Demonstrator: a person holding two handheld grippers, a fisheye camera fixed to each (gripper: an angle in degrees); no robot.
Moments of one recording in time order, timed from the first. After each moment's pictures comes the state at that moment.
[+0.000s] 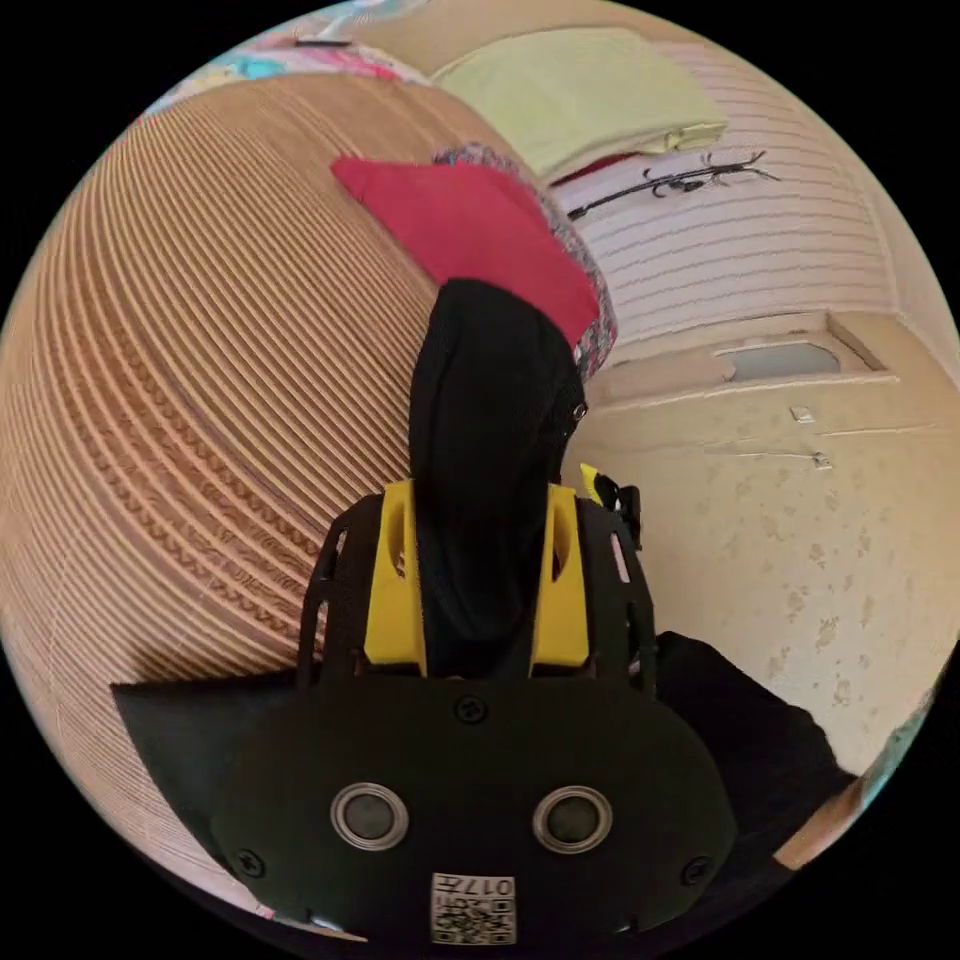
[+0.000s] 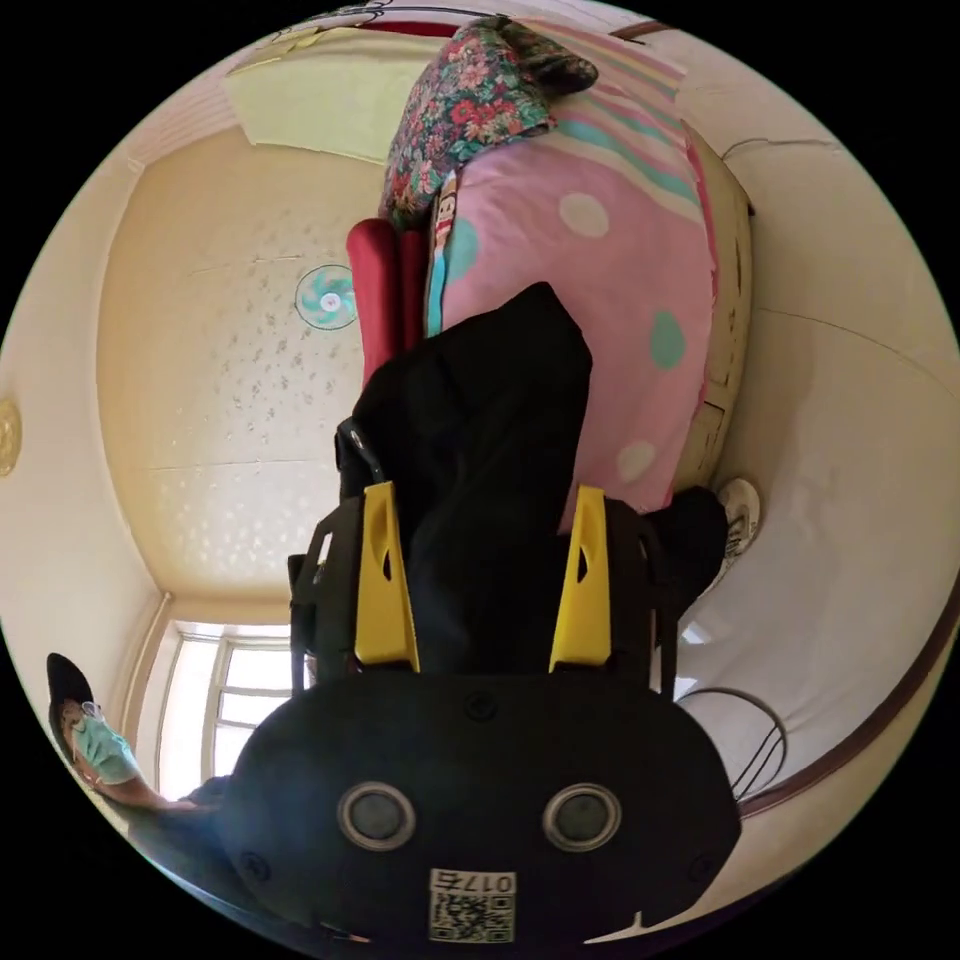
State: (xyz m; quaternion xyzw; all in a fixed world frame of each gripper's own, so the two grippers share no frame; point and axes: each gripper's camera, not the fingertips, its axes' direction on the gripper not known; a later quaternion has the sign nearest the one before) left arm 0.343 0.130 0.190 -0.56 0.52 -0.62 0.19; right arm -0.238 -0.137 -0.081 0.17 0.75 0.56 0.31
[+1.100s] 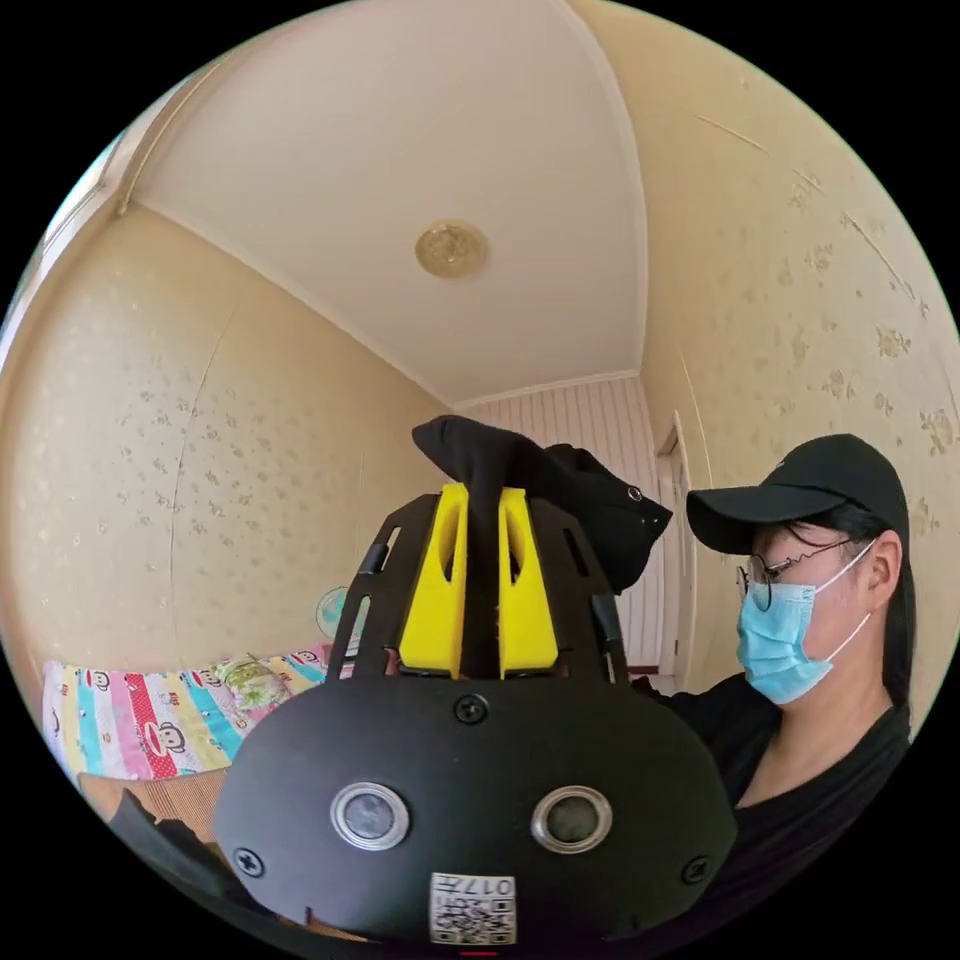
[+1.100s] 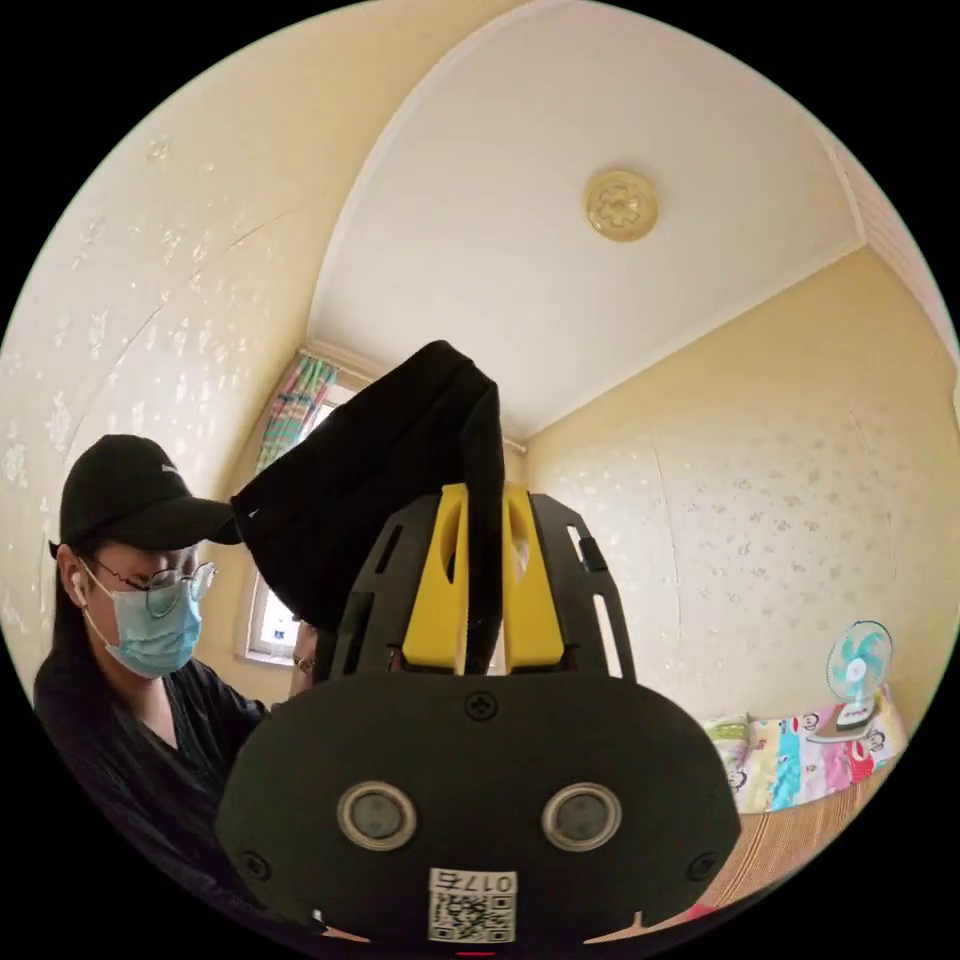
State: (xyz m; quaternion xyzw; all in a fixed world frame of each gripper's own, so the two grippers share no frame) left arm -0.346 -0.228 0.037 -0.15 0.13 -0.57 0.80; right arm 0.091 -0.461 0.457 -0.14 0.54 0.04 0.83
